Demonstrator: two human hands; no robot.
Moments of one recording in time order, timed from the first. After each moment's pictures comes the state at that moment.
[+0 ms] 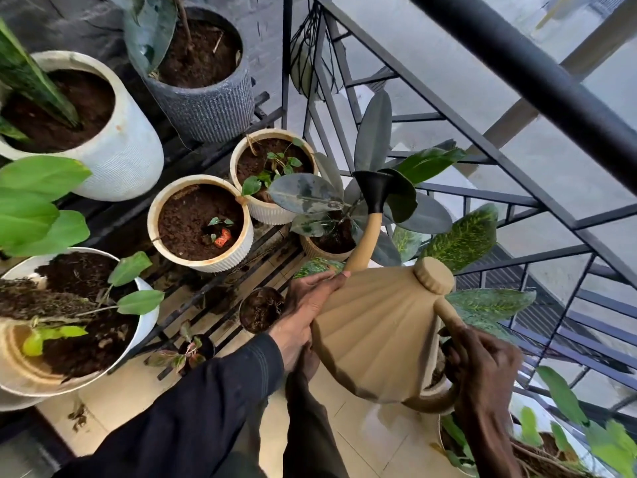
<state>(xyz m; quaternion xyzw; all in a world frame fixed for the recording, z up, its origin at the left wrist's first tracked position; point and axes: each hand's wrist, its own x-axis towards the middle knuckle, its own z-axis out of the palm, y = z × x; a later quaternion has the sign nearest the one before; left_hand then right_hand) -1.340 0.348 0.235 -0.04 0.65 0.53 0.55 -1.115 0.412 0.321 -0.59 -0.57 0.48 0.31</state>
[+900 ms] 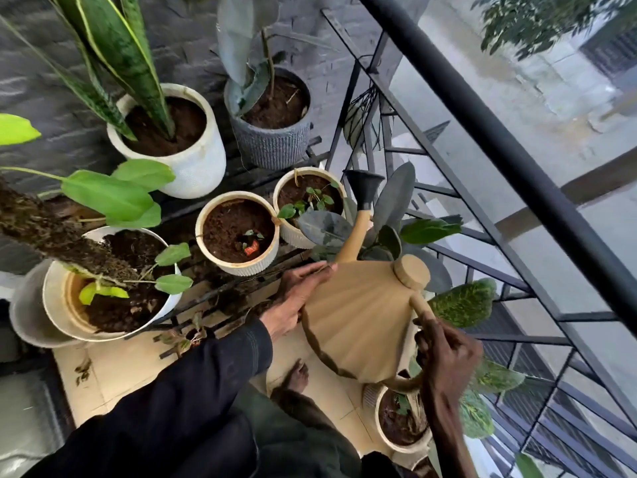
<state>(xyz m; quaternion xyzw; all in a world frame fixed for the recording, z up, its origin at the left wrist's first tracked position) -1.377 0.356 0.283 -0.09 0.62 0.63 0.47 -1.173 0.461 0.365 -0.50 -0.64 0.49 0.32</state>
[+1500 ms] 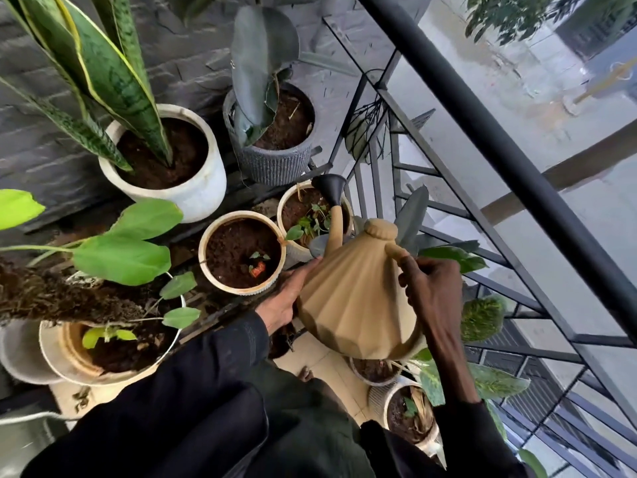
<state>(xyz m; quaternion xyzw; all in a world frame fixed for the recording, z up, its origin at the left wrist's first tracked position) -1.488 0.355 0.276 -0.13 0.58 0.56 0.57 -1.342 0.504 0.401 -0.49 -0.75 0.41 0.16</state>
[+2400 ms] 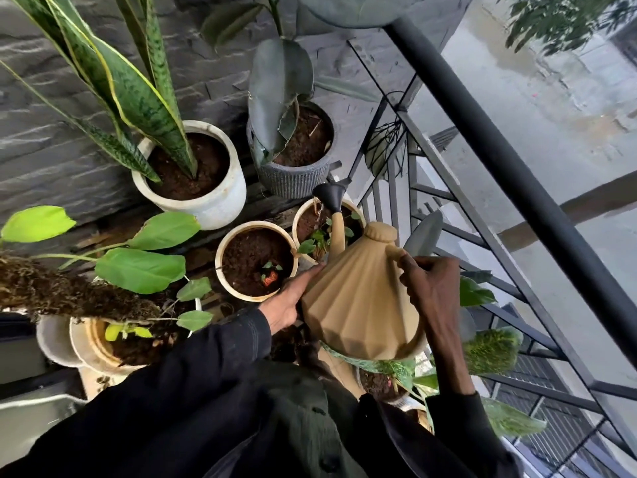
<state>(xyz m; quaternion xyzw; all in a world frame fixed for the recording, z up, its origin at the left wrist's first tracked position) -1.509 0.373 0.269 -0.19 0.55 0.57 0.58 -1.380 0.541 0.409 -0.47 -0.76 0.44 0.12</state>
